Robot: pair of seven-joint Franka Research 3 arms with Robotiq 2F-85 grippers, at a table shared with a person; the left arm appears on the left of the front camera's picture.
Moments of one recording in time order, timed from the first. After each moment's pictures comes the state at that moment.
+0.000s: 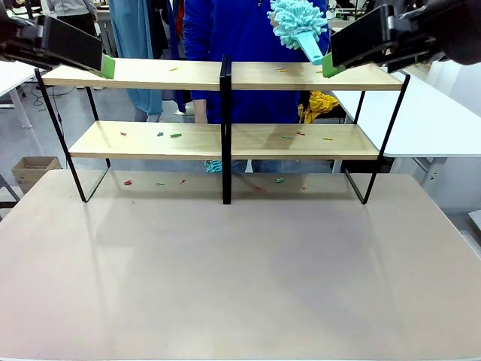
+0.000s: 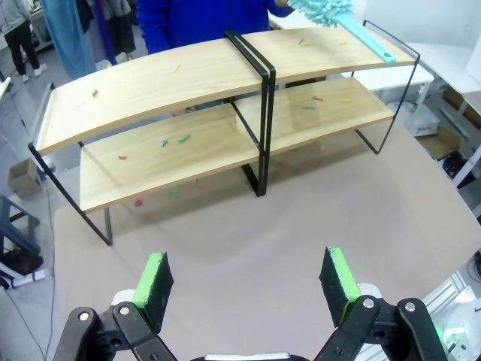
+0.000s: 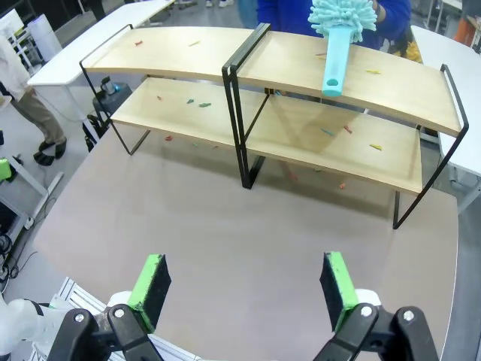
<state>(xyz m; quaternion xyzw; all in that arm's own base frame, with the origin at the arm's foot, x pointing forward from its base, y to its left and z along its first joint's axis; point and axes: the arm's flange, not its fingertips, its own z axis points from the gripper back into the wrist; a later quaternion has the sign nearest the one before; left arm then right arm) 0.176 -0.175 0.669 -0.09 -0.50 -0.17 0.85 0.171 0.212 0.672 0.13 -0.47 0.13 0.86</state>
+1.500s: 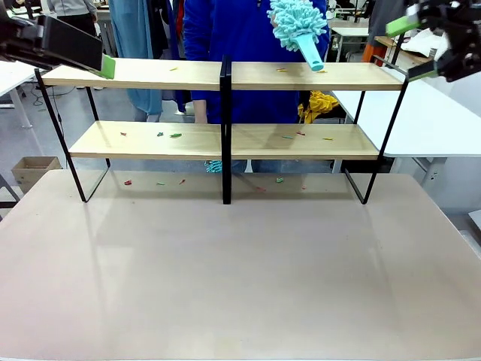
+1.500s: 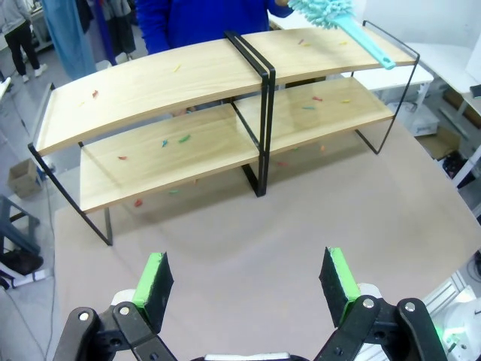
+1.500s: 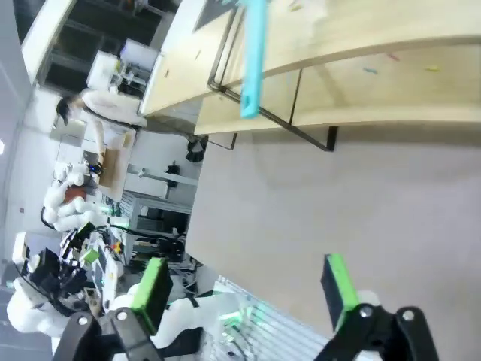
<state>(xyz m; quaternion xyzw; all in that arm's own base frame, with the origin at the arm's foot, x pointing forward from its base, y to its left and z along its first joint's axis) 0.176 -0.175 0.669 -0.09 -0.50 -0.17 0.85 0.332 0.046 0.658 0.42 -0.25 -0.02 0.87</state>
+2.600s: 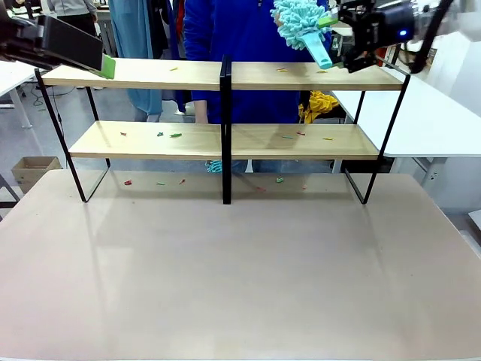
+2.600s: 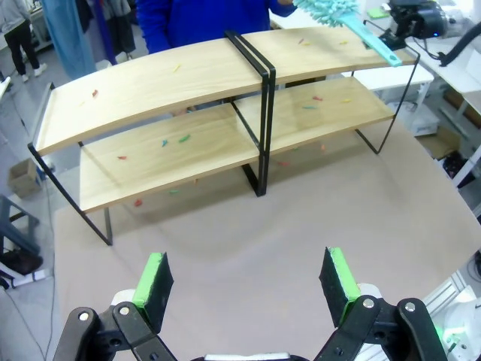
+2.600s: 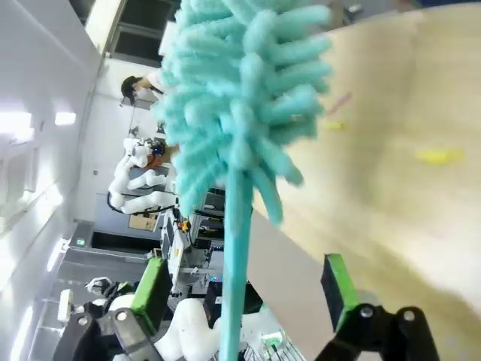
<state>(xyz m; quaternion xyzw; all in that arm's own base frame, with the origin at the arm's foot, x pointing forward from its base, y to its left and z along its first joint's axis) 0.176 -0.175 0.669 -0.09 -0.50 -0.17 0.85 0.585 0.087 0.601 0.55 -0.18 0.04 0.81</state>
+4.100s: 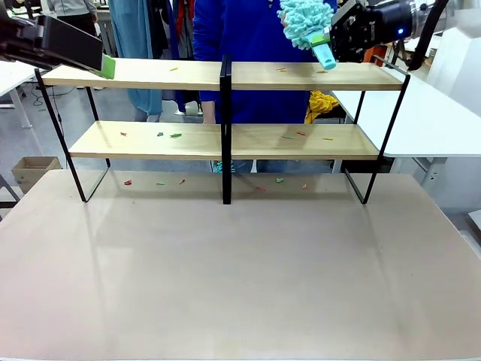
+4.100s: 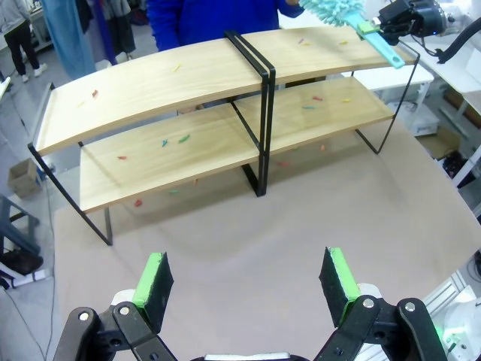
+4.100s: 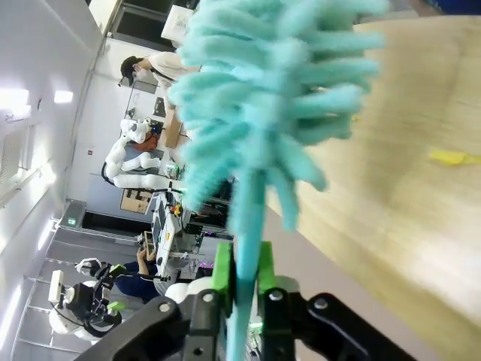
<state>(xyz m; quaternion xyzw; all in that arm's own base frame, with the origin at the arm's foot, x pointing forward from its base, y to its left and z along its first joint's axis) 0.176 -0.175 0.669 -0.09 -0.50 -0.17 0.85 0.581 0.086 0.605 0.54 -0.18 0.08 0.82</state>
